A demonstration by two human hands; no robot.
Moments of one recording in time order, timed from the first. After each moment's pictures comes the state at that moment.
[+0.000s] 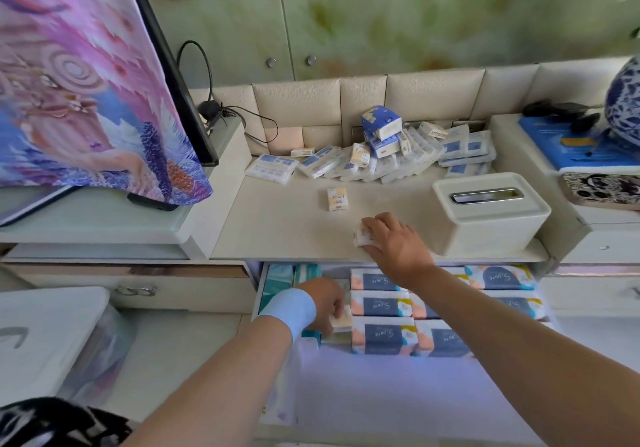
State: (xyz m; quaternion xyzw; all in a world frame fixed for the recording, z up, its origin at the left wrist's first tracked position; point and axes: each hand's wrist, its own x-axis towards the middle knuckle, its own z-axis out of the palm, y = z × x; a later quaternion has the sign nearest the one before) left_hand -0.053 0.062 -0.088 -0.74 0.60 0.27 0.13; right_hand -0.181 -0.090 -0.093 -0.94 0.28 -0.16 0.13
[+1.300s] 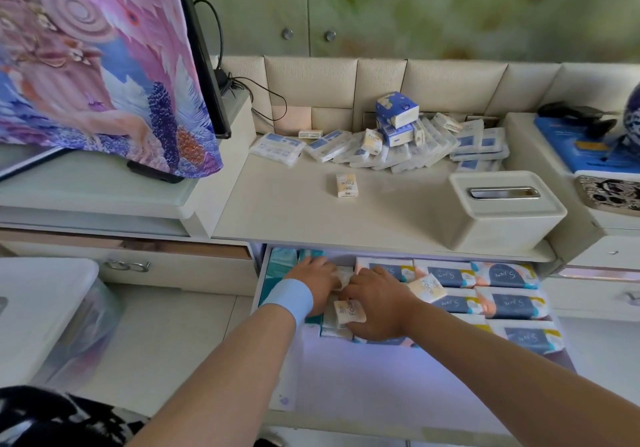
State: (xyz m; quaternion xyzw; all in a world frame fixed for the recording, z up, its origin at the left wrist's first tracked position) left_hand -0.018 0.069 -0.135 -0.70 0.69 0.09 0.19; right_hand -0.182 -0.016 -0.129 -0.99 0.10 0.07 0.07
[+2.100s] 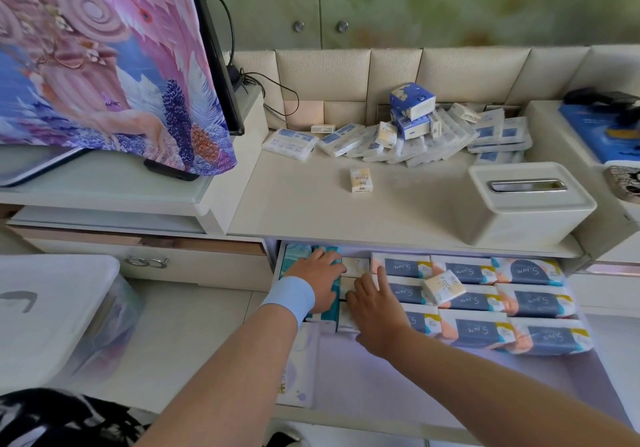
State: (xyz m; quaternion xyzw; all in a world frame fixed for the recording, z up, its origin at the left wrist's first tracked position) left_hand -0.006 0.090 -0.122 -0.76 0.63 0.15 0.11; right_hand -0.164 0.030 -0.163 -0.95 0.14 0.18 -0.20
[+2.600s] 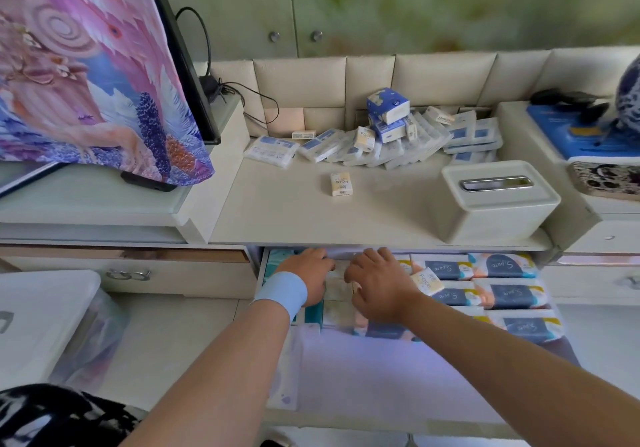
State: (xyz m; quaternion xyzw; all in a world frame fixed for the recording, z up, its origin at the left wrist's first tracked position) left_hand -0.018 0.070 -0.103 -0.77 0.61 0.16 0.11; right_hand -0.182 -0.024 -0.128 -0.99 0.14 -0.05 0.02
